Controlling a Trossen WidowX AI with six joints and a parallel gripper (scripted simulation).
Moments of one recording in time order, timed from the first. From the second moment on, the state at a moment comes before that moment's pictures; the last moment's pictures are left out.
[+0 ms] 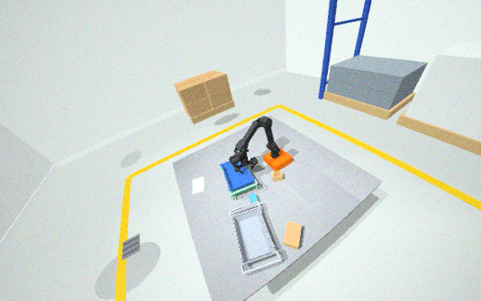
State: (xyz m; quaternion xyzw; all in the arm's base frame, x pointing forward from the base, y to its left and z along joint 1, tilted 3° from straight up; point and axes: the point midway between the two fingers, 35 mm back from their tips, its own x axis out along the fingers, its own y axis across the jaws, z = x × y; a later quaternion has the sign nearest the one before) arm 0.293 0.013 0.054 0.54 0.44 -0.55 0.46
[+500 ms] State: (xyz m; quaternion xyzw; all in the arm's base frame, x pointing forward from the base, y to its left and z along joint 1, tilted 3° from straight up) arm 0.296 0.013 0.071 0.53 0.44 -0.56 0.46
